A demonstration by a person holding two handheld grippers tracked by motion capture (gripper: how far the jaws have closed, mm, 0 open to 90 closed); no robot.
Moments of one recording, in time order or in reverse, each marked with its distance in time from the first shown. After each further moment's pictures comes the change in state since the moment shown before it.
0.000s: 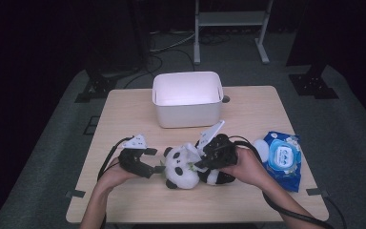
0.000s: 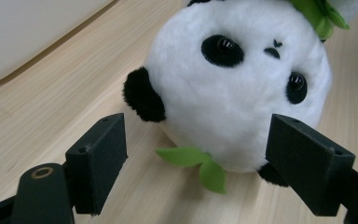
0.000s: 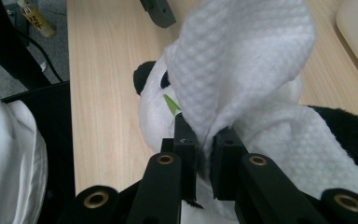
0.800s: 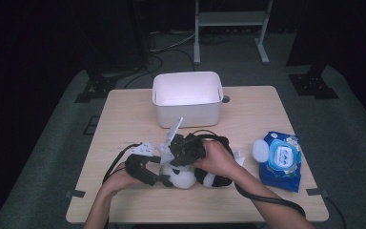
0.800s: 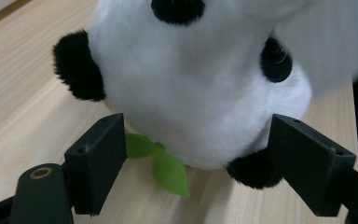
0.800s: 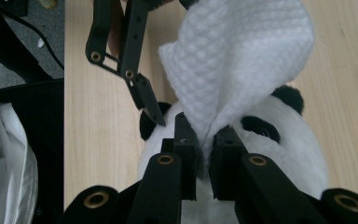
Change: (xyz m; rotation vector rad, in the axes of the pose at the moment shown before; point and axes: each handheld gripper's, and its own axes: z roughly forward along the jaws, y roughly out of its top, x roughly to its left) left arm -0.009 -0.011 0.025 0.055 -0.096 0.019; right arm 0.007 0.071 0.046 0.120 0.034 -0.102
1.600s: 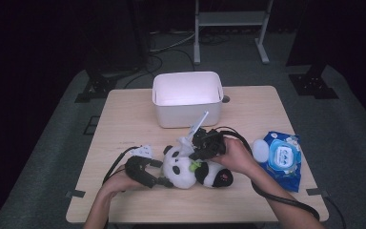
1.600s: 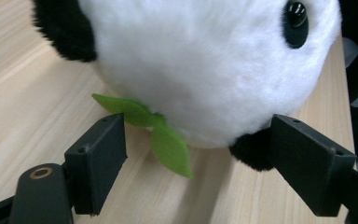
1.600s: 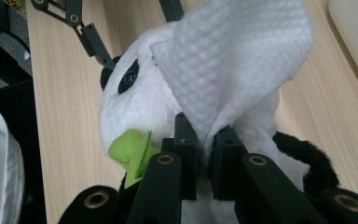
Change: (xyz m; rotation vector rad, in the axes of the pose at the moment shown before) left arm 0.007 -0.013 0.007 0.009 -0.066 -0.047; right arm -0.026 -0.051 -0.020 -0.010 -0.040 0.139
